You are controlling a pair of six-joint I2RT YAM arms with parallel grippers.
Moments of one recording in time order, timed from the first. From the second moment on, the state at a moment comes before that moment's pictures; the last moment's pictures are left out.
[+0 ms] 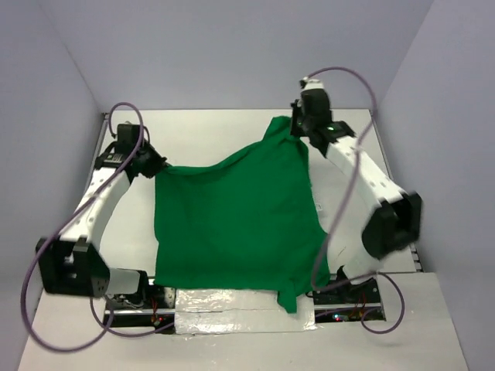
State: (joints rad) left arm -0.08 1.28 1.16 -0.64 0.00 -0.82; right arm 0.34 1.52 1.50 -0.42 0.17 0.23
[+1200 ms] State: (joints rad) left arm 0.13 2.09 1.67 -0.55 0.07 -0.77; right arm 0.29 2.03 1.69 -0.30 0.12 0.36
